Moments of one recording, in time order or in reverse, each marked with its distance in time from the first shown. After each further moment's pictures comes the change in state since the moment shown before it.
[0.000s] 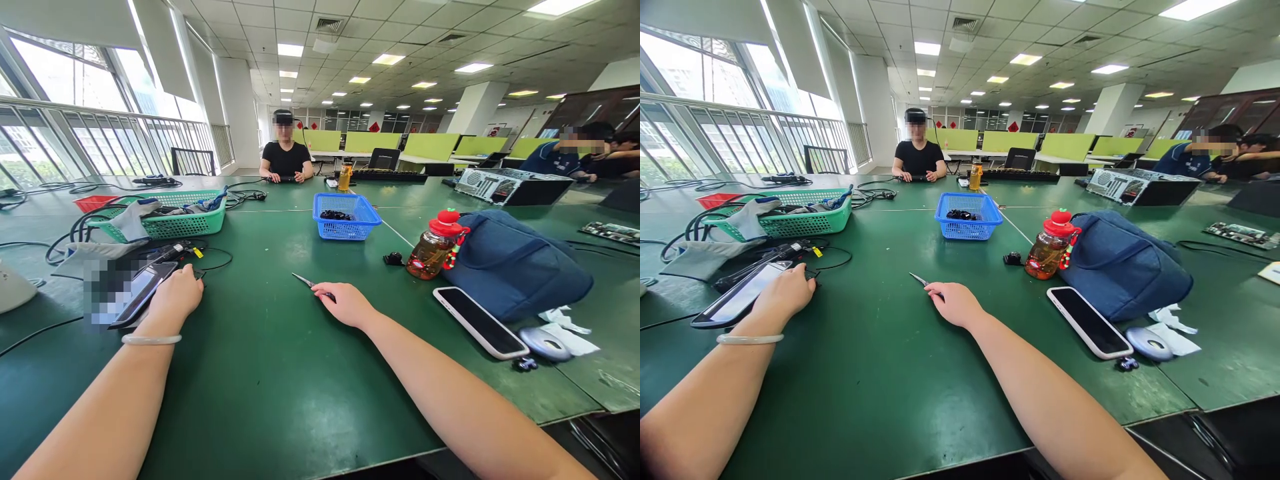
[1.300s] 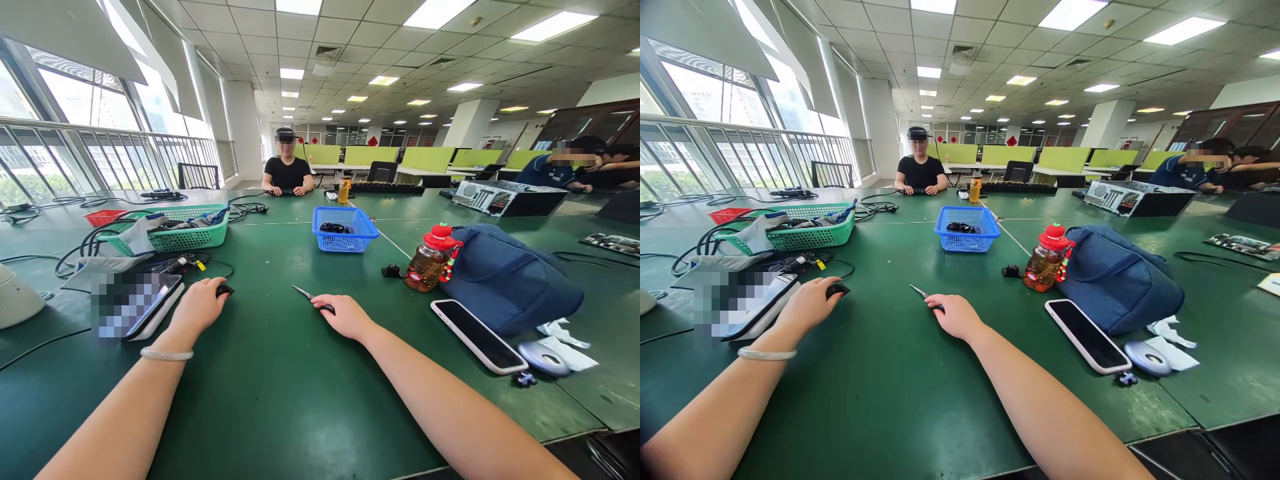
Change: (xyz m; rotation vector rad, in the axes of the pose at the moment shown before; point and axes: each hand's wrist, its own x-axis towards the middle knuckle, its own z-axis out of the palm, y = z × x) left_hand -0.016 0.030 -0.016 -0.116 0.049 0.232; right_hand 0.002 0.003 0.001 0.126 0.015 0.003
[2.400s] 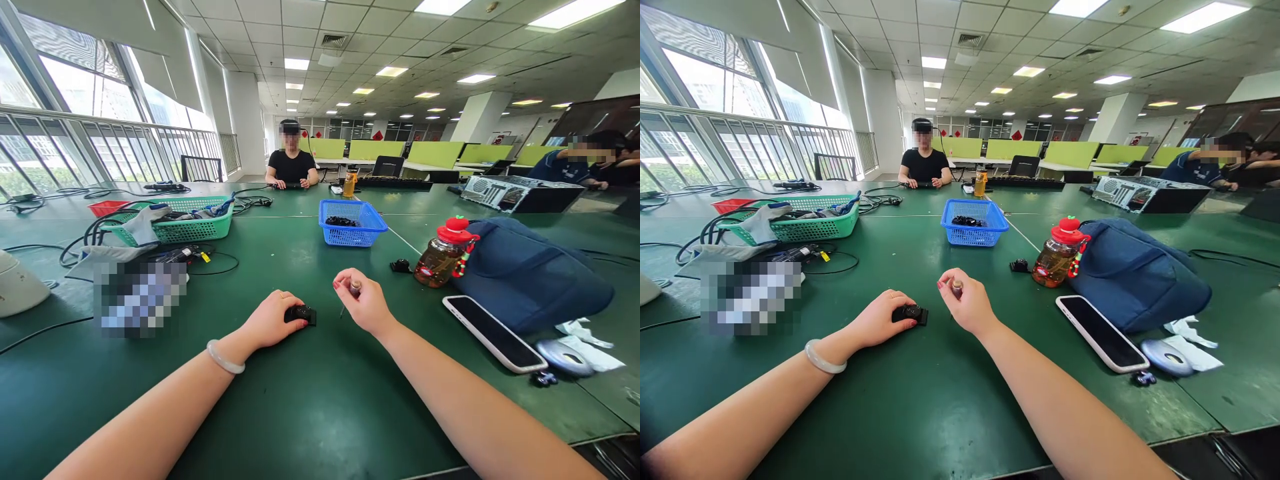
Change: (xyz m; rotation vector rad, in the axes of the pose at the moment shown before) left_hand -0.034 0.100 0.028 -0.565 -0.188 0.494; right_hand -0.014 -0.024 -0.013 0.194 0.445 -0.236
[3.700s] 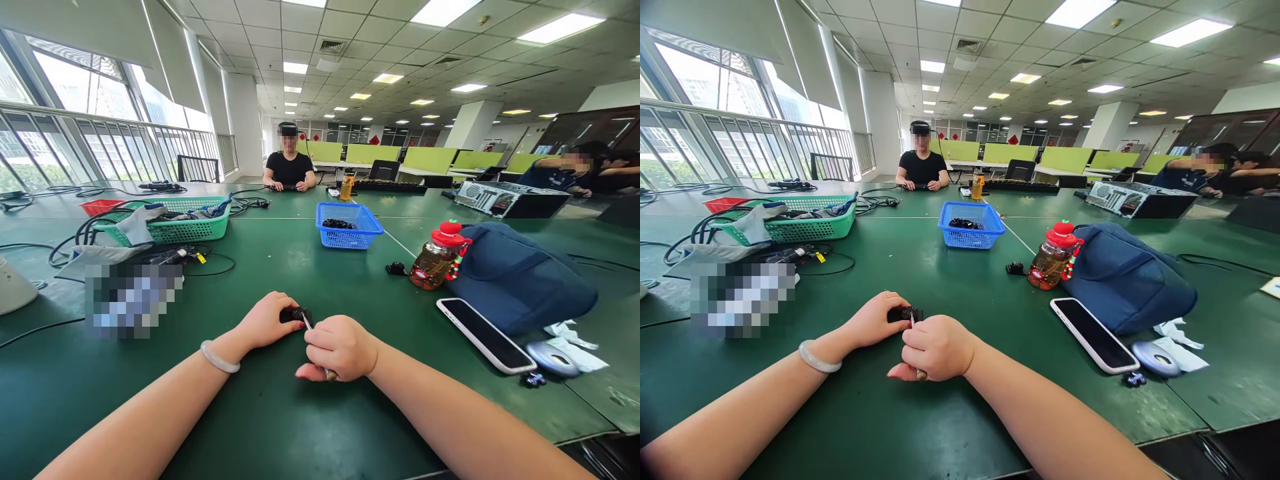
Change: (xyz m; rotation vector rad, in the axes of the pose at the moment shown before) left_hand 0.002 0.000 -0.003 -0.012 0.002 -0.009; right_hand -0.022 -0.028 0.021 -0.333 -0.134 -1.066
